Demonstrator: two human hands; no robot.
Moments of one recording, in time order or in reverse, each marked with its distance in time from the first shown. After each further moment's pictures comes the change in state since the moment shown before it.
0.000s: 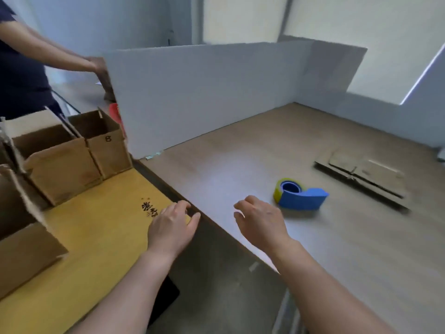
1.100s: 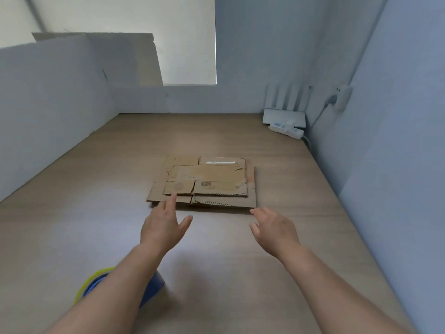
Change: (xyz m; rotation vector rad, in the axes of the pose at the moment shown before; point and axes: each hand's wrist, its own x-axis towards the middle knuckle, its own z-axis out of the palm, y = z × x) left_hand 0.198 0.438 0.258 0.015 -0.369 0.541; right_hand -0.071 0.484 -0.014 -0.039 -0.033 0.846
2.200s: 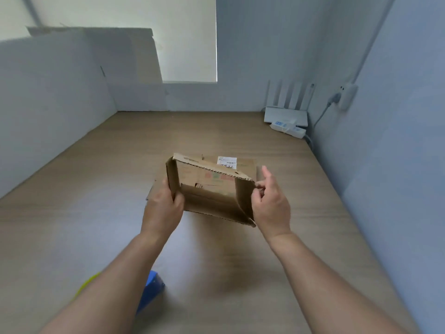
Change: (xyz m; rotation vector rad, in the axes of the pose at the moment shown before) left_hand 0.007 0.025 -0.033 -0.465 0.234 0.014; right_hand 0.023 -0.038 -0.034 0.565 0.549 0.159
